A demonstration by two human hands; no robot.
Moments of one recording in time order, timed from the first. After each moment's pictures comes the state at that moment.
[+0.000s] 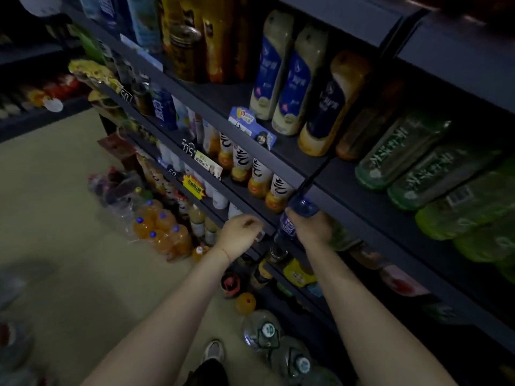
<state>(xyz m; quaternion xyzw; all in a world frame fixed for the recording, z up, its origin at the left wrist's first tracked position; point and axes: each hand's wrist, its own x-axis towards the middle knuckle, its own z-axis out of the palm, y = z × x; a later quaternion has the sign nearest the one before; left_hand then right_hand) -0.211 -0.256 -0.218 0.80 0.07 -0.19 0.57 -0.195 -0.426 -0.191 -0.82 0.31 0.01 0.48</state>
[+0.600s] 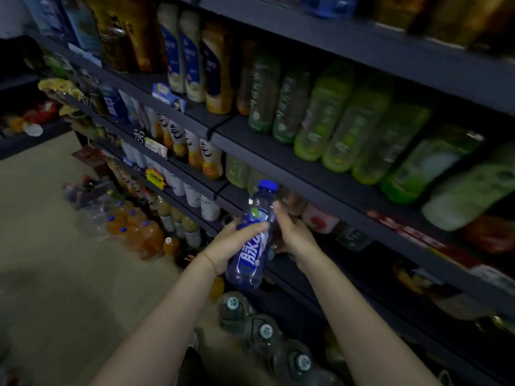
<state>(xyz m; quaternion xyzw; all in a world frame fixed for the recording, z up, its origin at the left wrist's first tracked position) -0.400 -0.434 -0.177 0.62 0.09 -0.27 0.73 -0.408 -0.583 -0.154 -0.73 0.21 0.13 0.64</state>
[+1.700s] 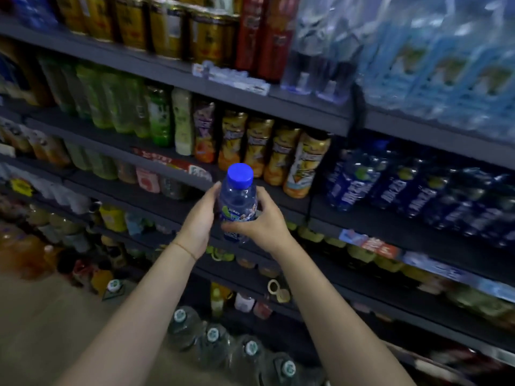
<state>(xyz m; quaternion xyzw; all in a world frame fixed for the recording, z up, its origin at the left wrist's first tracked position) -0.721 -0.821 -0.052 0.61 -0.02 -0.20 0.76 -0.782 -0.956 -0.040 -0.80 0.05 -0.10 0.58</state>
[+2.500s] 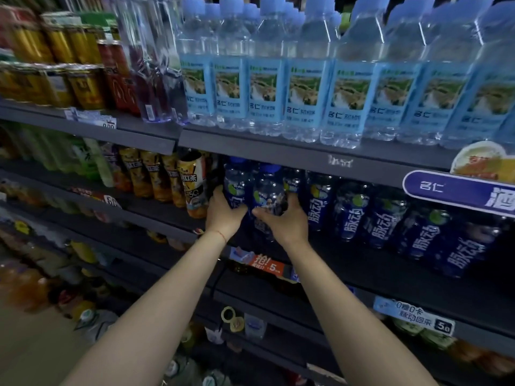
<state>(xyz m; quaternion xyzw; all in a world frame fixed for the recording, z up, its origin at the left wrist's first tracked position) -0.774 -1.130 -0.022 0.85 -0.07 0.02 0.53 -0.842 -1.267 -0.028 -0.81 0.18 -0.19 0.52</state>
